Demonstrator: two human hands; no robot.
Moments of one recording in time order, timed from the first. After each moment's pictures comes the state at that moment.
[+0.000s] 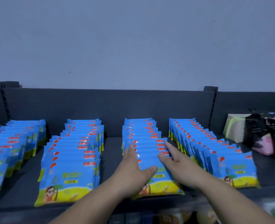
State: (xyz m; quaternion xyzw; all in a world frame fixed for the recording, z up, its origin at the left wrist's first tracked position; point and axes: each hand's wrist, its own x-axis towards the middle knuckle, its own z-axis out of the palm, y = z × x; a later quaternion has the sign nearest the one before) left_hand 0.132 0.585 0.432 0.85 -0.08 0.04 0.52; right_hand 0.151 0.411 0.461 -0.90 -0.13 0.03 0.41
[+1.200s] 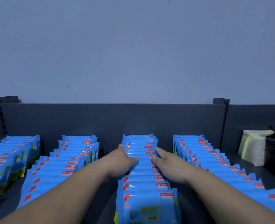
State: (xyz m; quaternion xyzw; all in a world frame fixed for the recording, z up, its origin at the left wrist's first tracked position) left_hand 0.218 0.601 0.494 0.88 0.06 -0.05 0.46; right_hand 0.239 0.415 0.493 -0.89 -0.17 0.10 0.42
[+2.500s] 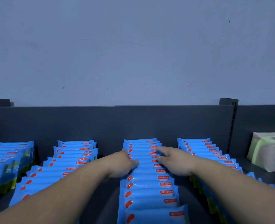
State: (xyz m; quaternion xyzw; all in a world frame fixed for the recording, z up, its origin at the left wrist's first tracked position) left_hand 0.257 0.614 0.499 0.90 0.04 -0.09 0.42; right_hand 0.285 0.419 0.511 -0.93 -0.20 0.11 0.30
